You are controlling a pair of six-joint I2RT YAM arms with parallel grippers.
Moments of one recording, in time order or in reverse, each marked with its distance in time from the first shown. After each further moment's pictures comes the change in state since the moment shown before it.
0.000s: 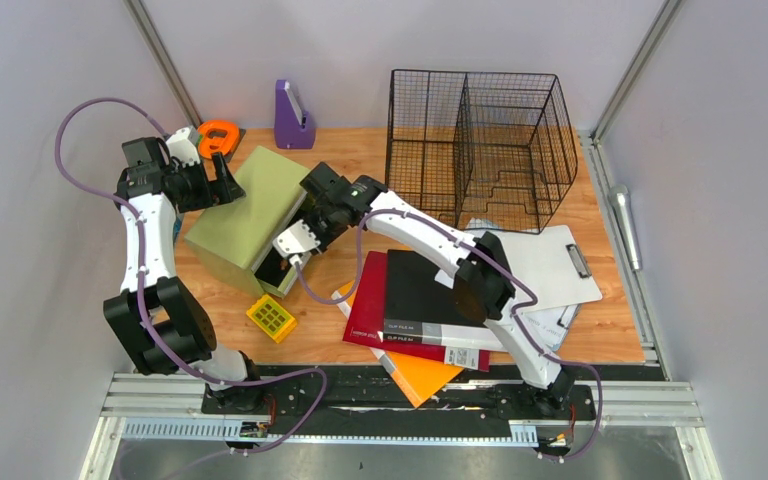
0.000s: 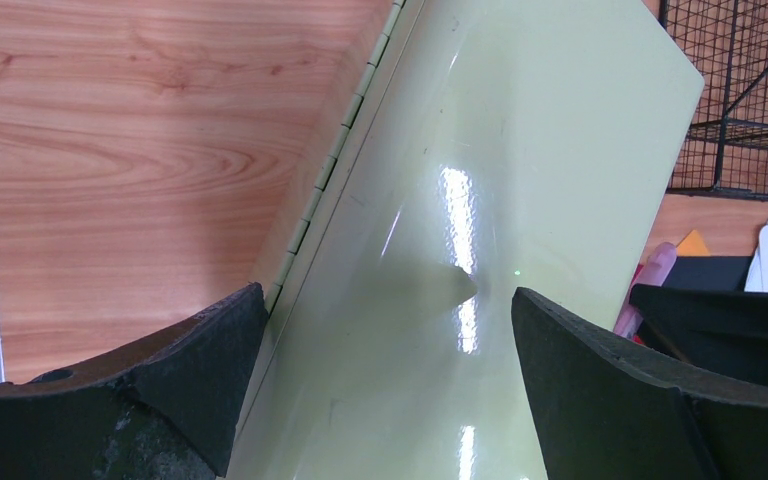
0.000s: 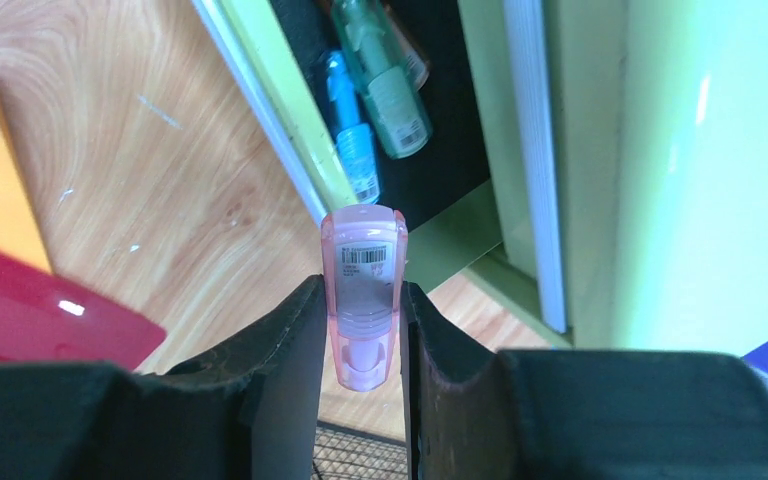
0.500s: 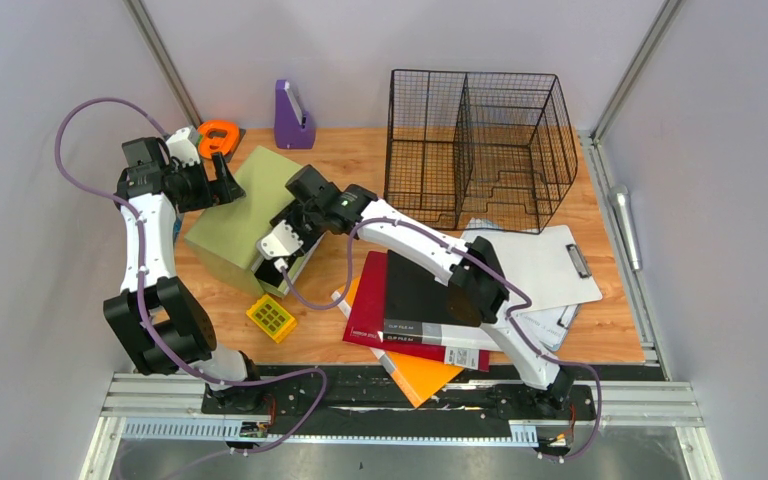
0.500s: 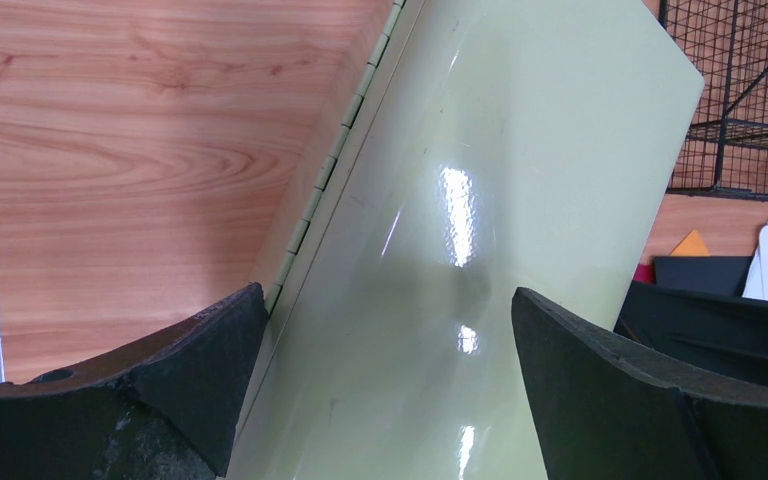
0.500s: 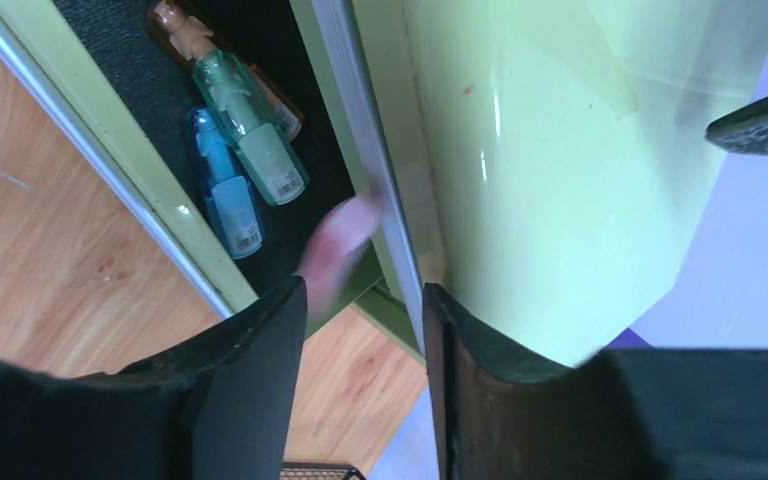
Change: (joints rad) left arm 0.000 0.000 0.000 0.000 0.000 0.000; right arm 0.056 0.025 0.020 0.194 0.054 -0.050
